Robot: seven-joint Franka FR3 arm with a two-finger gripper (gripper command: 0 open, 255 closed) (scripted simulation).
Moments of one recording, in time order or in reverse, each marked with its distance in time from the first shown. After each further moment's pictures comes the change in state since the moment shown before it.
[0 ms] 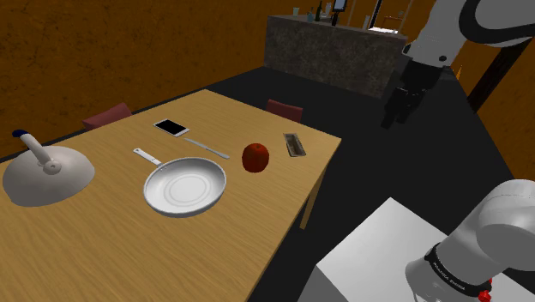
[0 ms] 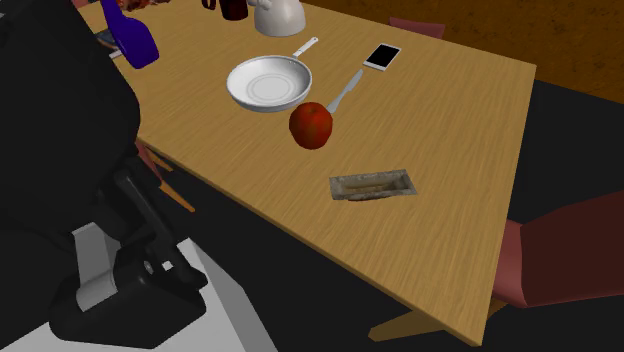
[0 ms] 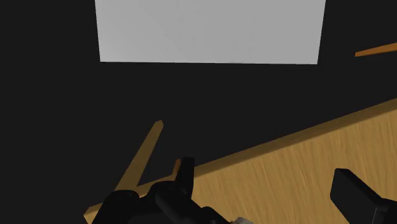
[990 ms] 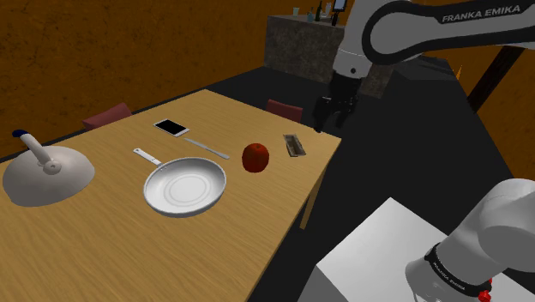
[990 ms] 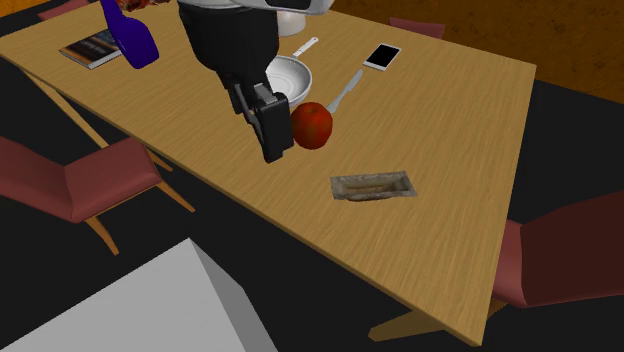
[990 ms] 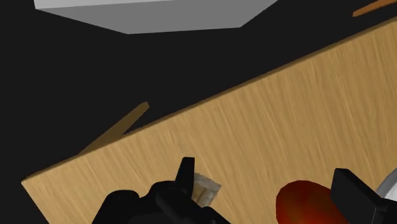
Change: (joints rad) arm 0.039 0.427 0.189 0.183 0.056 0.267 0.240
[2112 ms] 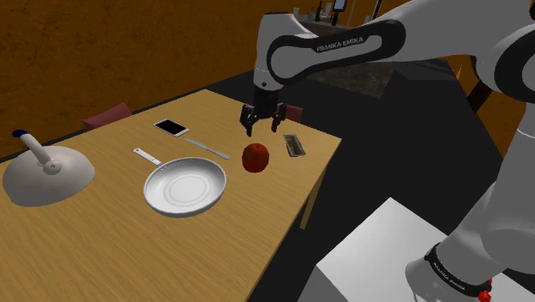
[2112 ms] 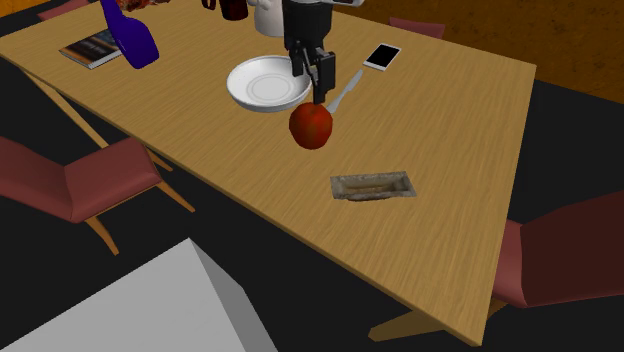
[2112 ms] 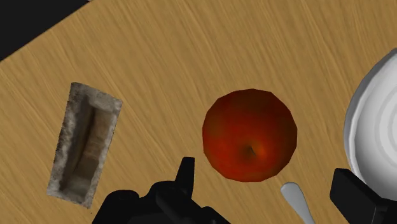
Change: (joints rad) arm 0.076 0.646 0.110 0.555 -0.177 0.083 0.331
